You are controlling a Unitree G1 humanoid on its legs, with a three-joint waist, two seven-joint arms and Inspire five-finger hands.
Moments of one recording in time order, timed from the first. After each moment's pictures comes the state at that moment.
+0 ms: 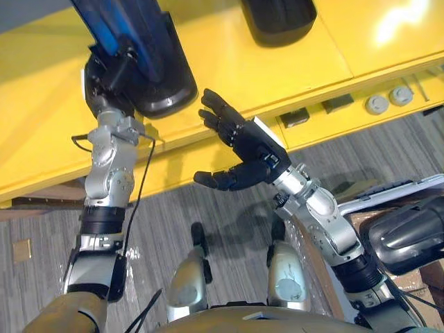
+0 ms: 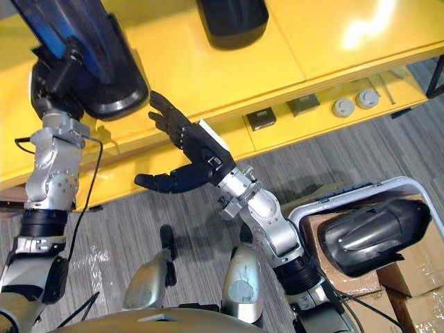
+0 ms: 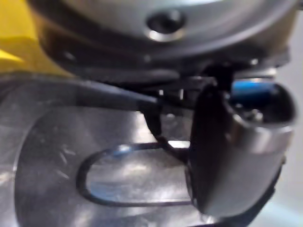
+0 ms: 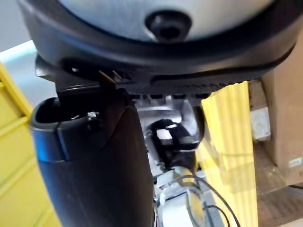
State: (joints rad) left arm -0.59 0.41 0.08 0.13 -0.74 -0.04 0.30; right arm -0.25 -0.35 0.37 -0.19 0.44 -0.12 0.35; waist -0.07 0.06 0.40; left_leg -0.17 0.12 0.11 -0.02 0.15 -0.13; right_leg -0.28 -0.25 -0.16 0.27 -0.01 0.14
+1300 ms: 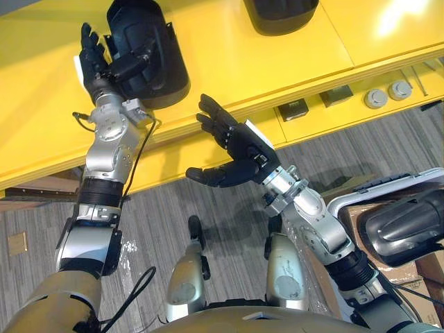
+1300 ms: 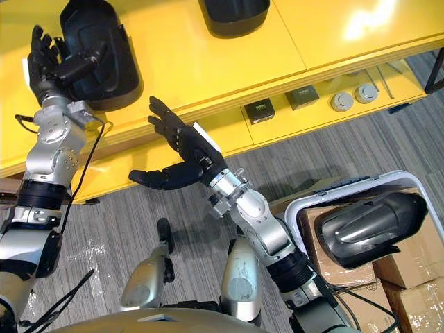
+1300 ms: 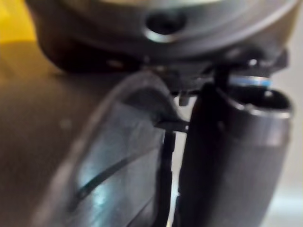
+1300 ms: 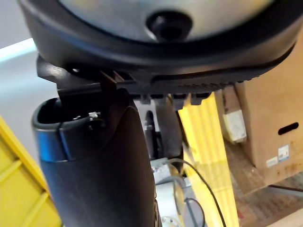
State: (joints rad) left arm -0.71 0.50 0.00 0.35 -0.54 0.03 0.49; right arm -0.24 -0.33 0.42 -0.16 0.44 -0.10 0.24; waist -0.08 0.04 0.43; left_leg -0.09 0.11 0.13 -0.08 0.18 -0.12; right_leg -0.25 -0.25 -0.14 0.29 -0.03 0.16
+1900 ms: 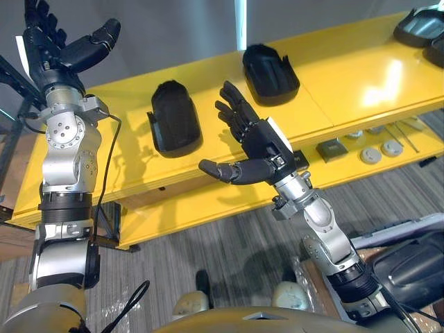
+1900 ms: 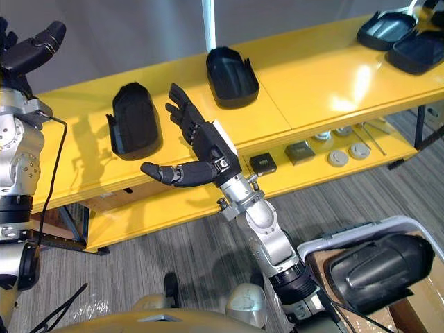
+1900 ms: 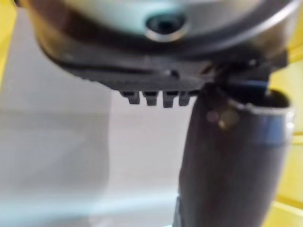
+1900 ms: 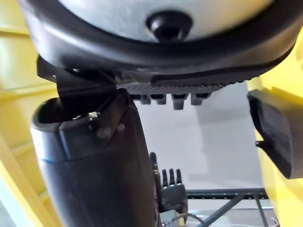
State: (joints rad) left arm -0.62 0.61 0.16 0.13 -0.53 -0.01 0.30; right arm -0.17 -0.31 0.36 -0.17 0.41 -0.27 0.21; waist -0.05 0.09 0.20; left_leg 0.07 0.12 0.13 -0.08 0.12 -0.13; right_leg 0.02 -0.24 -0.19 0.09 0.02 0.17
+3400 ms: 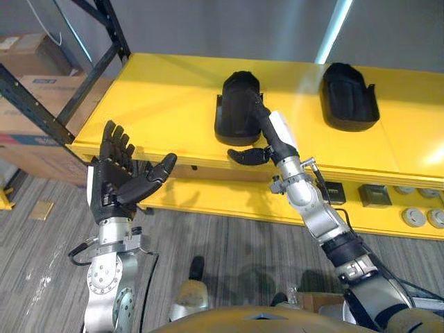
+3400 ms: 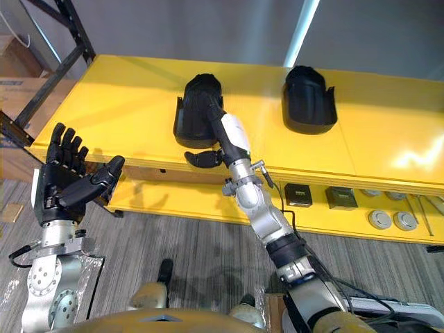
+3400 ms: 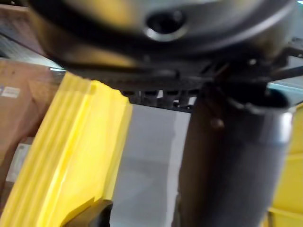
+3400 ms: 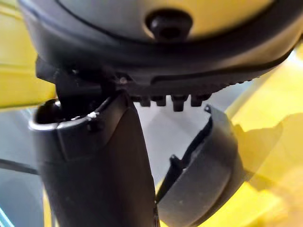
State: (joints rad) left arm 0.34 0.13 0.08 -0.40 -0.37 -0.21 0.06; right arm -0.45 -0.32 0.34 0.27 -0.42 -0.12 -0.27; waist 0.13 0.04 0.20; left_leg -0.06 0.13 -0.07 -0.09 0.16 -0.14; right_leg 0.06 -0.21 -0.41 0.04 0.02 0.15
